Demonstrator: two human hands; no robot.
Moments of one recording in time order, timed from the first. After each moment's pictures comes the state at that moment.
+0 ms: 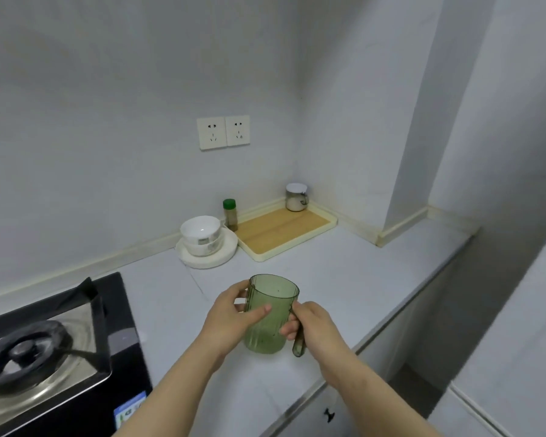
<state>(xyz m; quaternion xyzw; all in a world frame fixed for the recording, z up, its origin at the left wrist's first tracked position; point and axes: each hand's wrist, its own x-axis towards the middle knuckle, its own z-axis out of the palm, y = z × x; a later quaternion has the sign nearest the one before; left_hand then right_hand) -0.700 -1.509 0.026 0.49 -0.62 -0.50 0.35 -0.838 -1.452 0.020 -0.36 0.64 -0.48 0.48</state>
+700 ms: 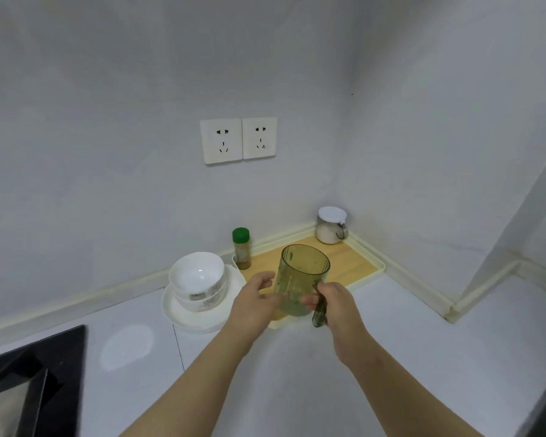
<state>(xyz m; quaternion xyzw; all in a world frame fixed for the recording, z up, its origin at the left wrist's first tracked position) -0.784 -1.734 0.025 0.53 -0.57 -0.51 0.36 -0.912 -1.698 0.035 -0.30 0.63 -0.54 0.47</state>
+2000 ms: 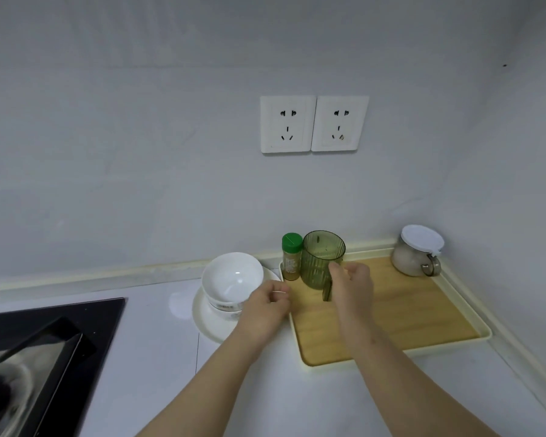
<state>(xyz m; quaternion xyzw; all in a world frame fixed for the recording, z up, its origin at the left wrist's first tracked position) -0.775 -1.816 -0.005 0.64 -0.42 -0.49 0.42 -0.901 -1.862 0.001 -0.39 0.67 -0.48 0.40</state>
